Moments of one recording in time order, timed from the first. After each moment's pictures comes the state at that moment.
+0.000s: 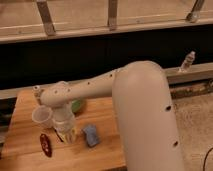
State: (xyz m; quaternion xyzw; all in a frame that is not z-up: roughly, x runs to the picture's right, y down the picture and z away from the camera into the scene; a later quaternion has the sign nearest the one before) arm -0.186 0.249 0.695 -0.48 0.19 0.27 0.81
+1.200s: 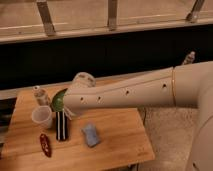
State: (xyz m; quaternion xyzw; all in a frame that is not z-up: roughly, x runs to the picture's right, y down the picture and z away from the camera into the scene) arm -0.156 0.123 0.676 -0.27 -0.03 0.45 0.85
